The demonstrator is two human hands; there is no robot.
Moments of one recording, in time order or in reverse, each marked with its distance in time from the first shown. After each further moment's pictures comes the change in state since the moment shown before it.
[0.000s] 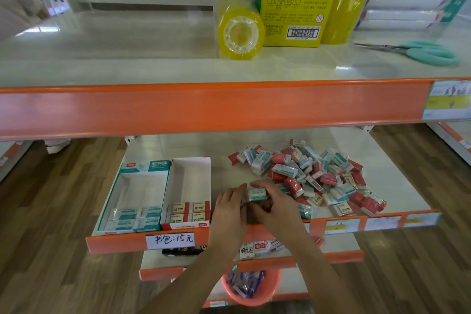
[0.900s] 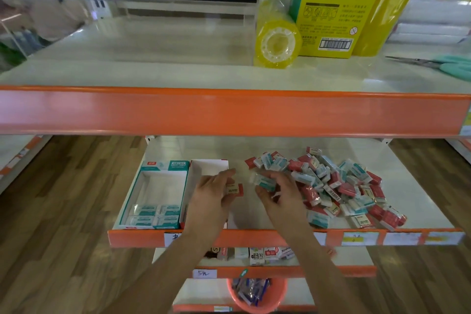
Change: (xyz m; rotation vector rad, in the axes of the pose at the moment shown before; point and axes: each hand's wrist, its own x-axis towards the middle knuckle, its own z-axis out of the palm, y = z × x) left_hand 0.019 -0.026 -0.079 0.076 0.099 0.014; right_hand 0.017 -0.055 0.002 0.118 0.157 -0.040
